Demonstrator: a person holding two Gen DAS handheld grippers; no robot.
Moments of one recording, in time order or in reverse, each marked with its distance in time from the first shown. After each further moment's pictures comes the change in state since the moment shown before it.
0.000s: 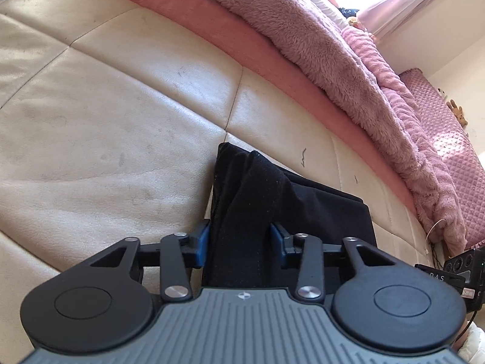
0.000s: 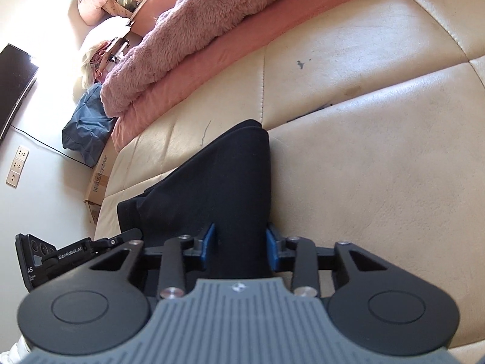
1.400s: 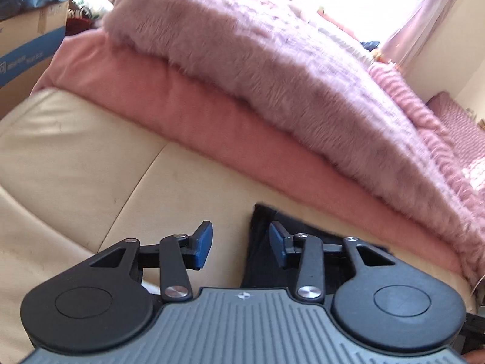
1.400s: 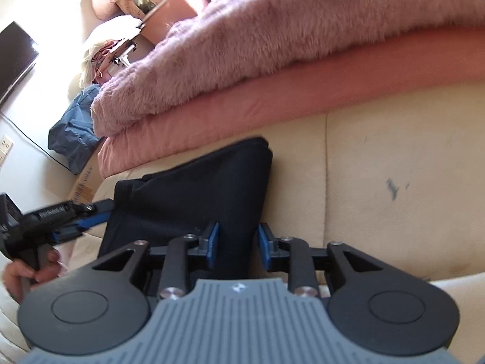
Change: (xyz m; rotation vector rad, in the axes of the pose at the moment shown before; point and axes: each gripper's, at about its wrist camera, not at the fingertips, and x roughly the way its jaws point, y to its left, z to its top) left arm 0.003 0.027 0.154 0.081 -0.182 0.138; right arm 0.074 0.061 0.092 -0.200 -0.141 -0.097
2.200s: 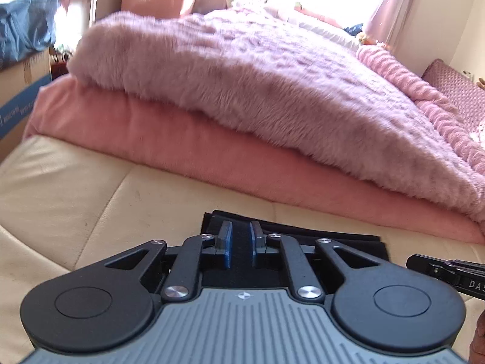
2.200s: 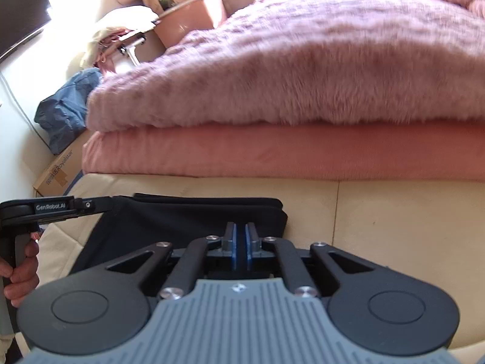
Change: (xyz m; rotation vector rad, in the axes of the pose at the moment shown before) left arm 0.002 -0.071 -0.017 0.183 -0.041 0.099; right arm -0.001 0.048 0.024 -0.199 -0.060 -0.104
